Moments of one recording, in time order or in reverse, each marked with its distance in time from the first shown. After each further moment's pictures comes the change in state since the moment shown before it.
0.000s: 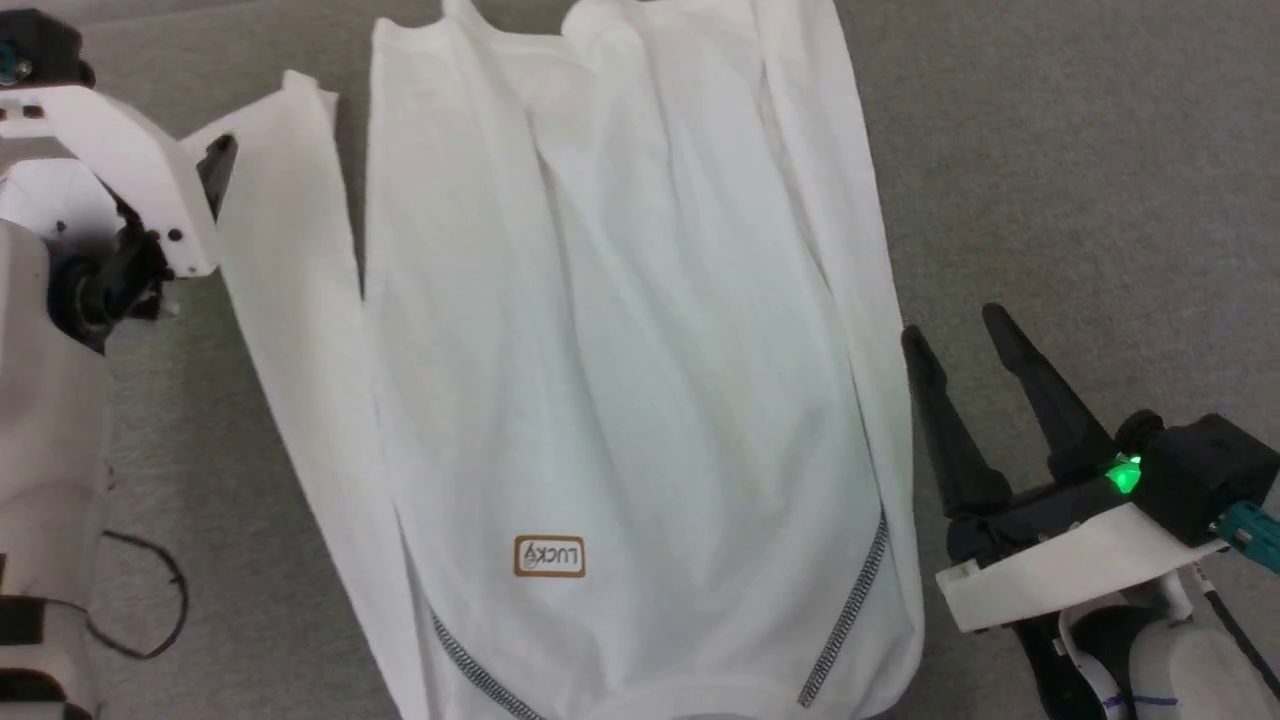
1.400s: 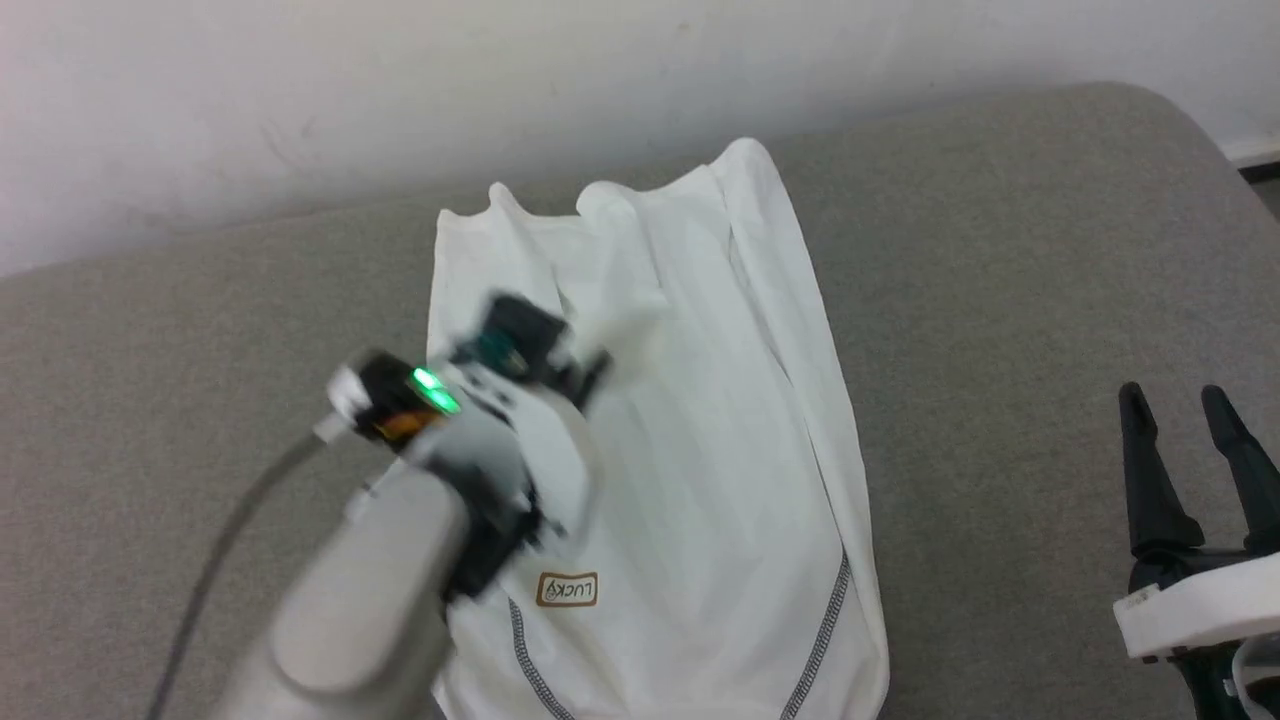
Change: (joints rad) left arm 0.380 -0.166 -0.373 -0.459 0.108 0.026 -0.152; right arm 0.125 0.000 -0.309 -0.008 0.011 0.000 0.075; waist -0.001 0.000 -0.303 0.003
